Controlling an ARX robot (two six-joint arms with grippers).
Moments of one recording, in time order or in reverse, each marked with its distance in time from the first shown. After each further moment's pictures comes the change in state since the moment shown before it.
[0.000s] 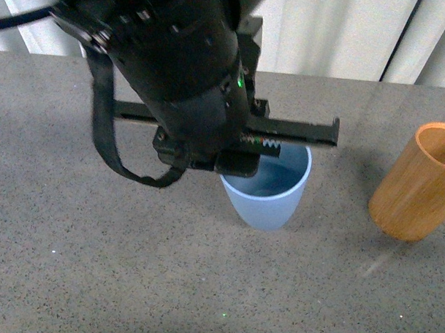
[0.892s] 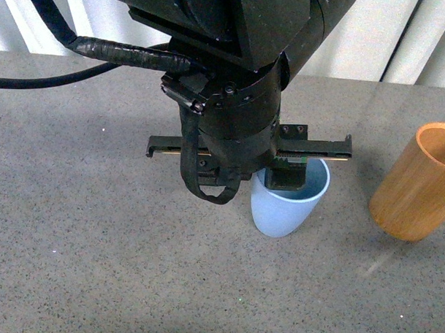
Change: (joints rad) left arm -0.024 0.161 0.100 0.056 0.005 -0.144; right arm 0.000 0.000 0.000 0.000 0.000 0.000
